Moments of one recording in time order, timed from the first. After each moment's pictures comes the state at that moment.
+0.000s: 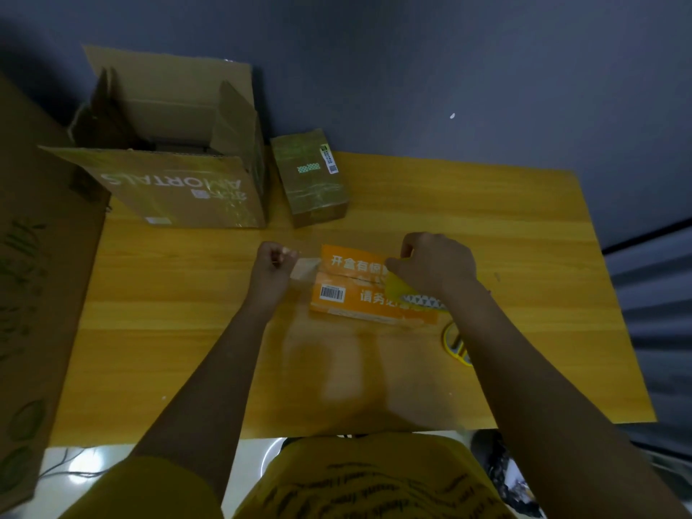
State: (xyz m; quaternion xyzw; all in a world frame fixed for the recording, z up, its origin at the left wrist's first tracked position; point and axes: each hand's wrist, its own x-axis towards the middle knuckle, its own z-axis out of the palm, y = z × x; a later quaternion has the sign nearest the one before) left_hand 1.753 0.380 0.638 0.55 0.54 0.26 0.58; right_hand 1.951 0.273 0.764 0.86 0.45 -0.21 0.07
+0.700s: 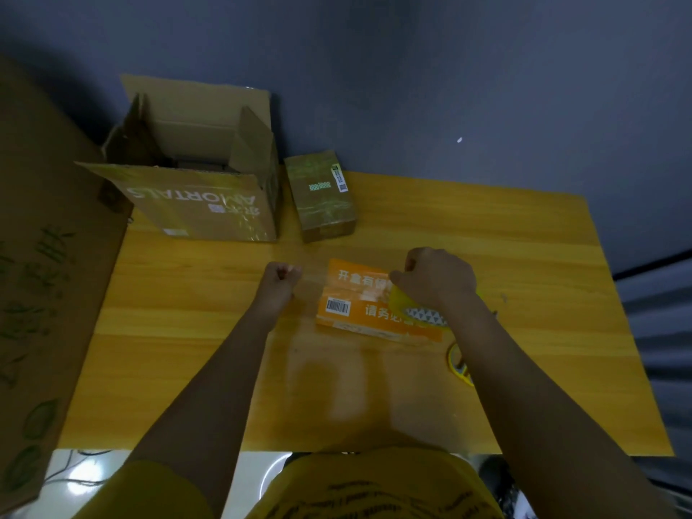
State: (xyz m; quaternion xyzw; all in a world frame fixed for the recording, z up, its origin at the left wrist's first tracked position) left_hand 1.753 0.385 0.641 0.48 0.59 0.20 0.62; right_hand 1.951 0.279 0.765 0.86 0.45 -0.21 0.07
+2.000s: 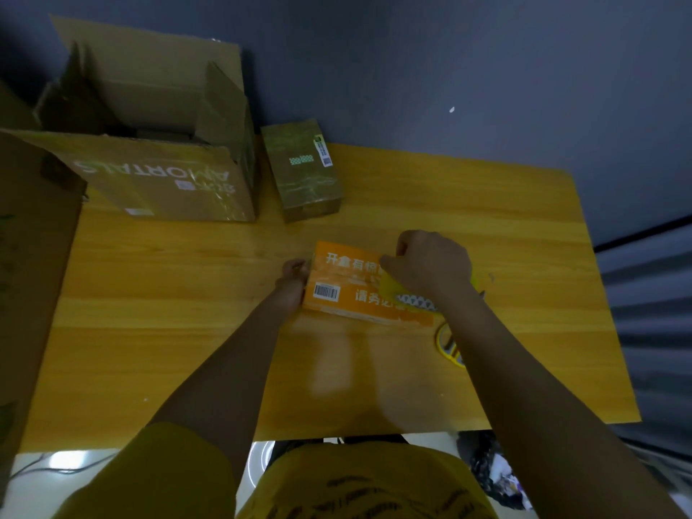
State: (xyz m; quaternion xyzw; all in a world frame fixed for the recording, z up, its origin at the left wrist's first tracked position) left_hand 1.791 0.372 0.585 0.37 0.59 0.09 0.71; right_hand 1.949 0.280 0.757 0.87 0.45 -0.18 0.08
